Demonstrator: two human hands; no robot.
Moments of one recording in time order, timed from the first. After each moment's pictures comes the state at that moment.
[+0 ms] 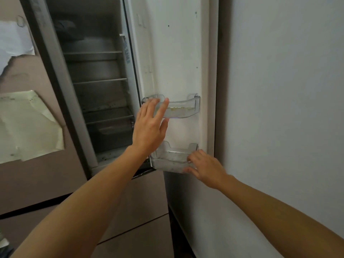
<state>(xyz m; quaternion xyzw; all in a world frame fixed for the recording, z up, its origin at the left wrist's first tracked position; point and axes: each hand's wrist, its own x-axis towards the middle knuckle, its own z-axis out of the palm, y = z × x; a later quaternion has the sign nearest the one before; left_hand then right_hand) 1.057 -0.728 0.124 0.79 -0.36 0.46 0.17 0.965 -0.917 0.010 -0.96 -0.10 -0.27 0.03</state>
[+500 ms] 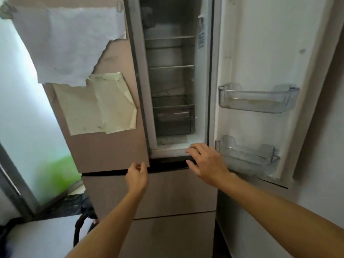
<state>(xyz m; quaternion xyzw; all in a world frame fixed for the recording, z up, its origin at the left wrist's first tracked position) 1.073 -0.510 -0.034 0.80 0.16 0.16 0.55 1.050 -0.747 0.011 -0.91 -0.23 -0.33 0.05</state>
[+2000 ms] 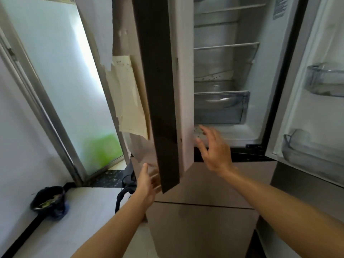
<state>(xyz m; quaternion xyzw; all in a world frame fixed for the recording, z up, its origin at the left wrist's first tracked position) 1.035 -0.376 -0.058 0.49 0.25 -0.01 0.83 1.097 -0.588 -0.005 -0.87 -0.21 -0.33 0.32</state>
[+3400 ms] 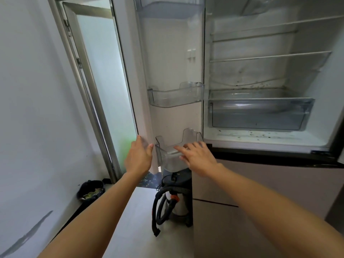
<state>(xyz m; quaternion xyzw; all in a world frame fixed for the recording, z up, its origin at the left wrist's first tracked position) 0.954 -0.112 0.029 0.91 0.18 0.27 0.27 1.031 -0.311 0.004 -0.91 -0.37 -0.20 0.02</state>
